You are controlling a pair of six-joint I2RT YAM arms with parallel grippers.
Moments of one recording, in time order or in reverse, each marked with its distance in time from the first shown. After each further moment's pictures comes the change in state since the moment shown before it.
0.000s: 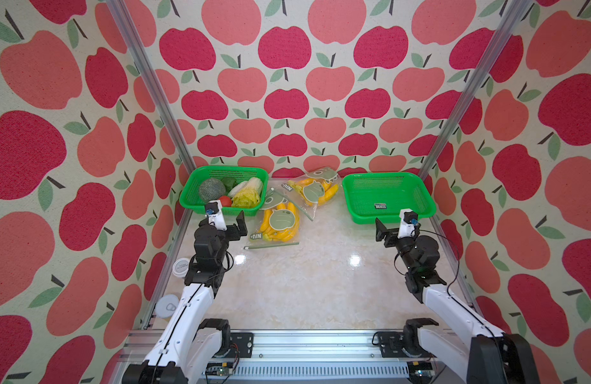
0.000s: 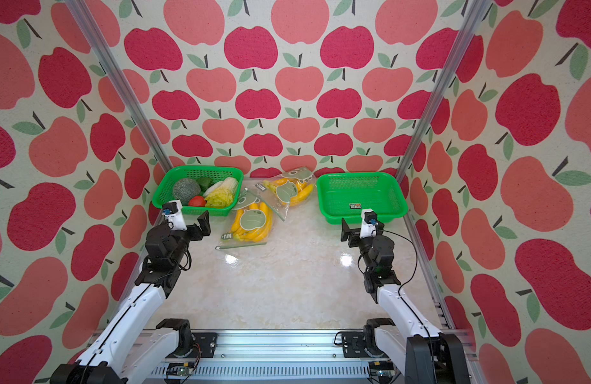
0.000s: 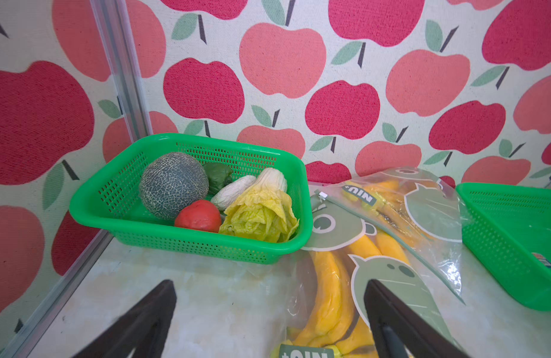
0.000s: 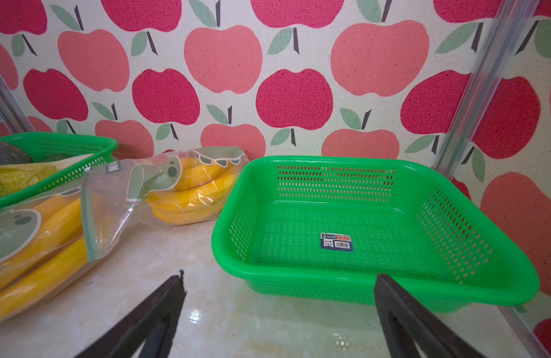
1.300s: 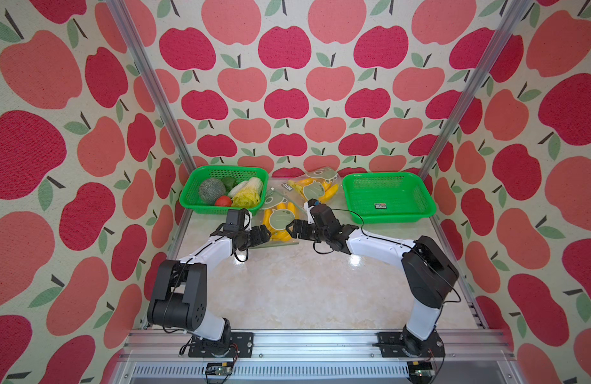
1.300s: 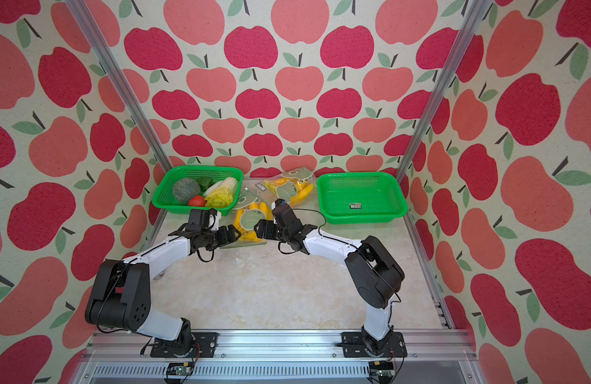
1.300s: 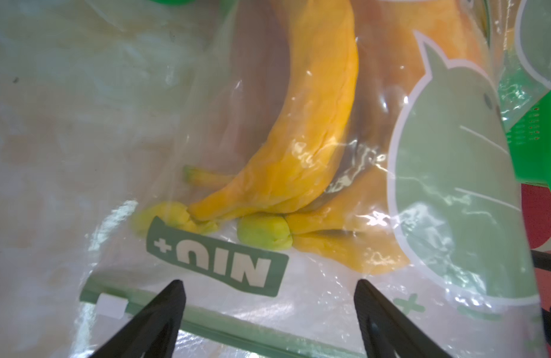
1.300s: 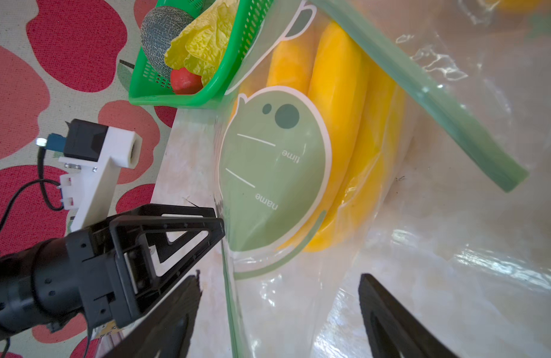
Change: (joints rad) left arm -0.084 0.667 0.260 -0.365 0.383 -0.224; right arm 0.687 0.895 0.871 -0.550 -0.067 0.697
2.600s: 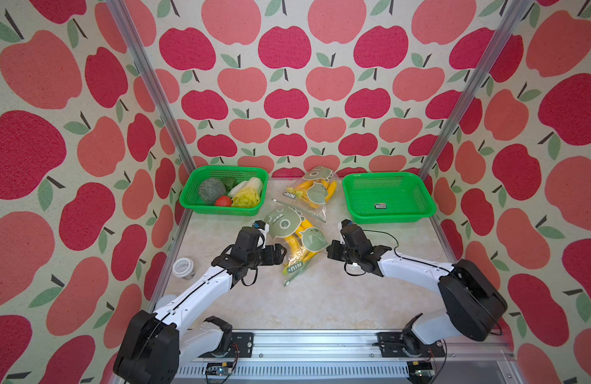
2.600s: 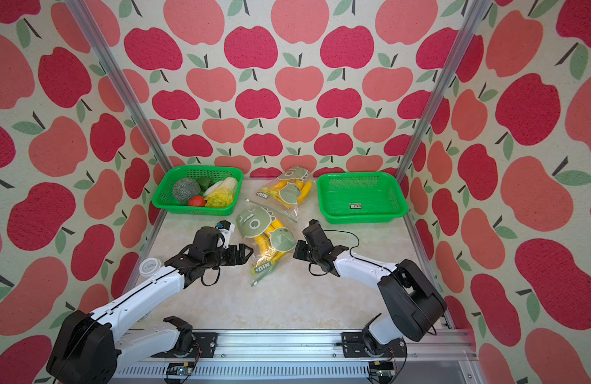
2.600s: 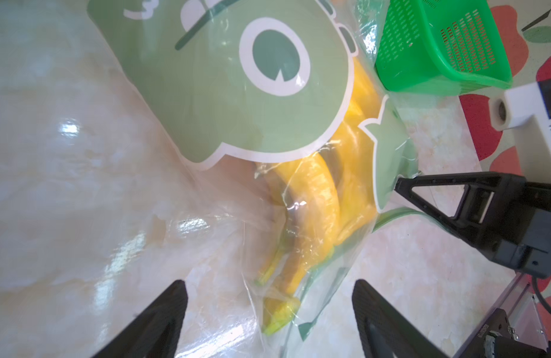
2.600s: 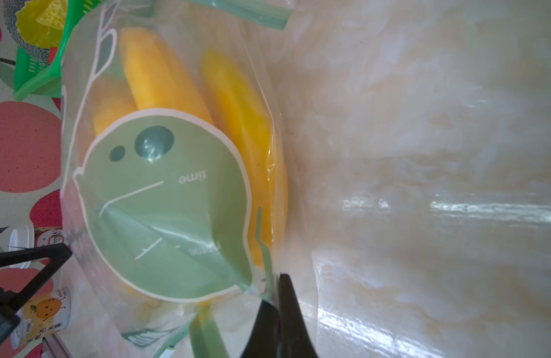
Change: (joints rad) left arm -0.301 -0.388 -0.227 -0.010 -0.089 -0.031; right arm -0.116 -0.357 -0.489 -0.031 0.066 0.032
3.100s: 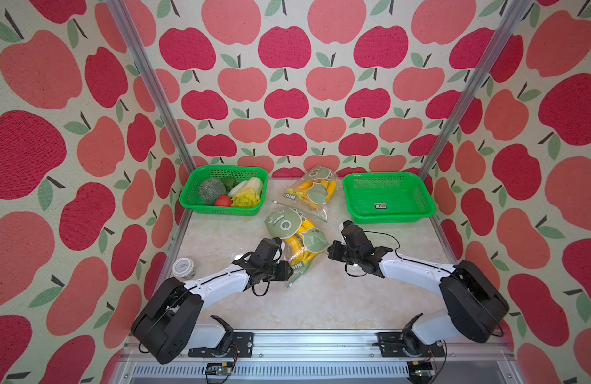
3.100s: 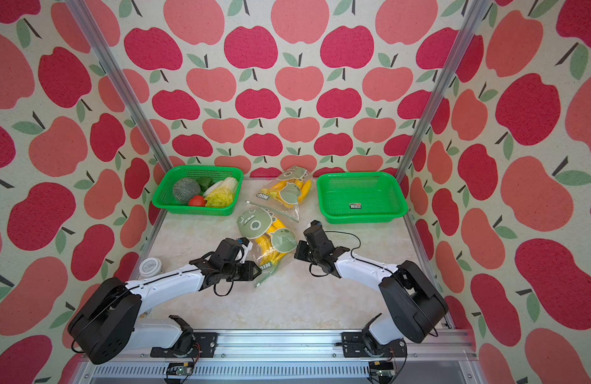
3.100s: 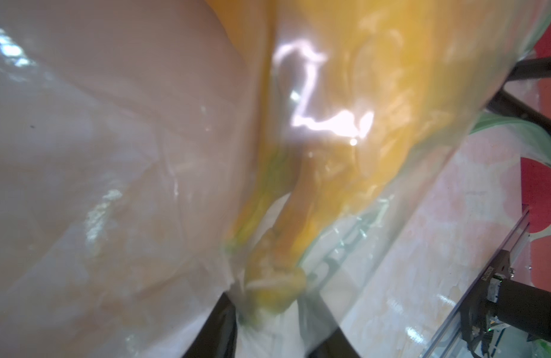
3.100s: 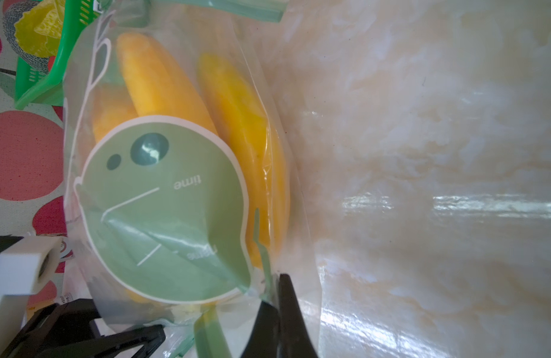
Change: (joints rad) left arm -0.160 0.214 -0.055 0.109 0.040 -0.099; right arm 0.000 -0.005 -0.008 0.007 0.013 0.020
